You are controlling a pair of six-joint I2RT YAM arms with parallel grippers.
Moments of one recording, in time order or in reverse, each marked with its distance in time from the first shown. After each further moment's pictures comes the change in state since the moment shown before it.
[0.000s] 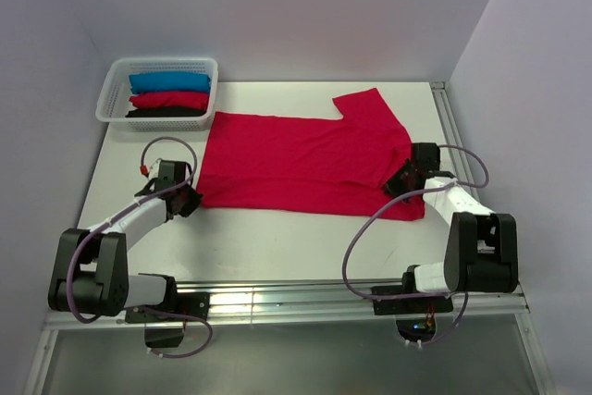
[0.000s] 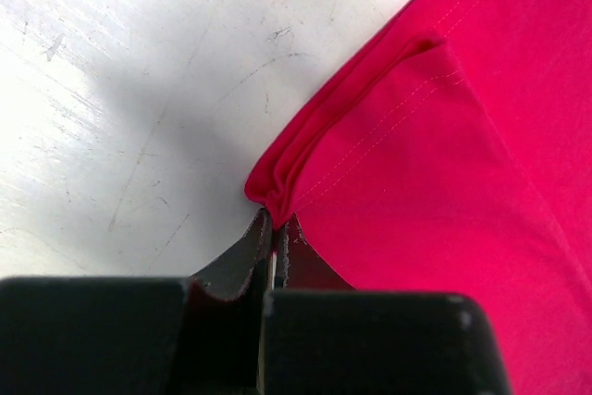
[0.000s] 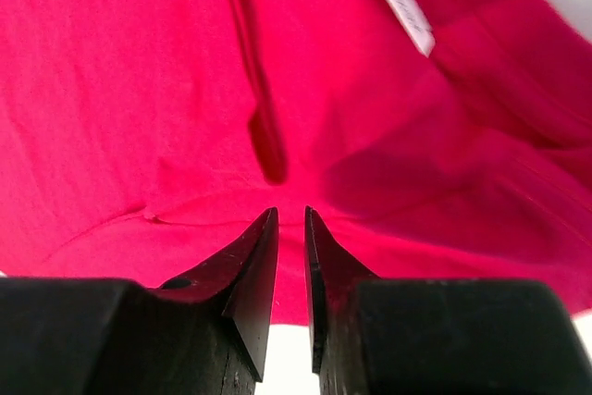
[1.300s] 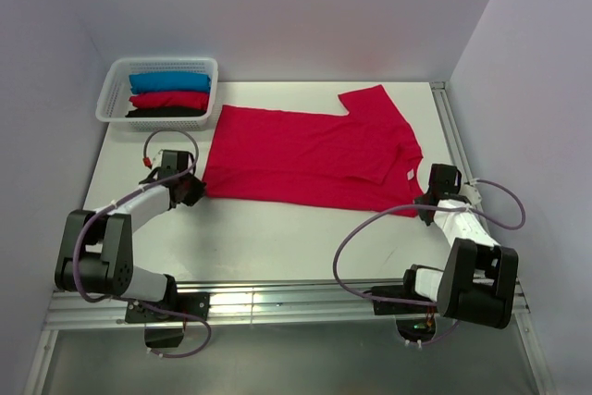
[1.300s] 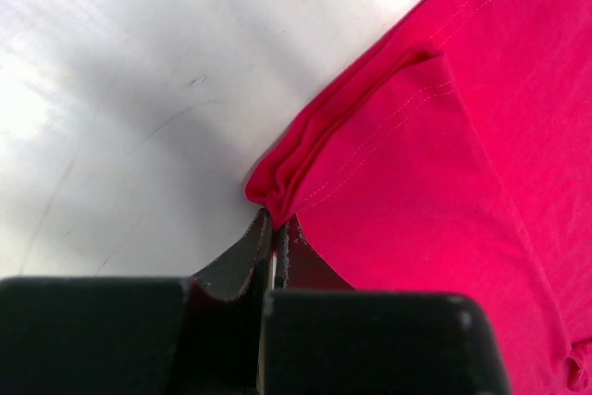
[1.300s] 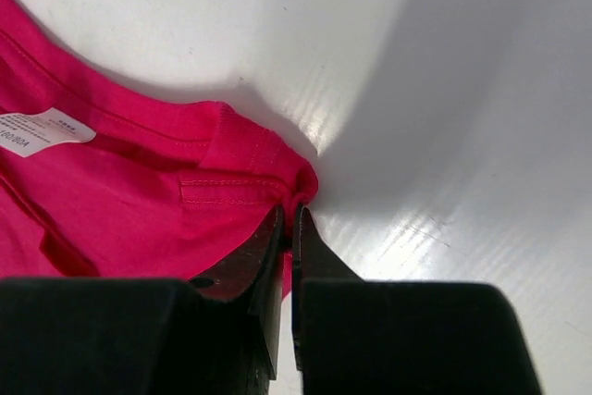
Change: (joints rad) left arm 0.000 0.138 0.103 0.052 0.040 -0.056; right arm -0.182 -0.152 -0.173 -0.026 0.353 0.180
